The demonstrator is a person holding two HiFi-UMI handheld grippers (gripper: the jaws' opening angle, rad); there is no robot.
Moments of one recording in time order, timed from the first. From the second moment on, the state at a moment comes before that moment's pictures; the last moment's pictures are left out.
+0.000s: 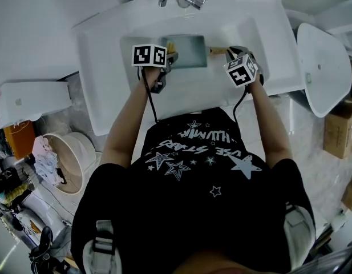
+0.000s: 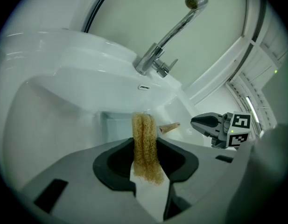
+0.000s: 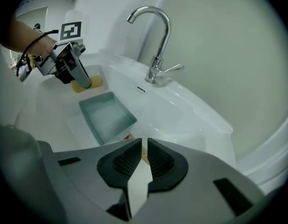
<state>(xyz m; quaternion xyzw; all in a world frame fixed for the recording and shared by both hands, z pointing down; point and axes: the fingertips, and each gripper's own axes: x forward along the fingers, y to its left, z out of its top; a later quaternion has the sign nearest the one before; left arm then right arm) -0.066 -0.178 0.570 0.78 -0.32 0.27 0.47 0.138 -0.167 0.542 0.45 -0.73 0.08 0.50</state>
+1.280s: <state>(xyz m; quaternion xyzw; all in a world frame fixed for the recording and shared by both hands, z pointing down) -0.059 -0.100 0.500 0.84 -0.28 0.22 0.41 0.100 -0.077 0.477 0.53 -0.73 0.06 0.43</state>
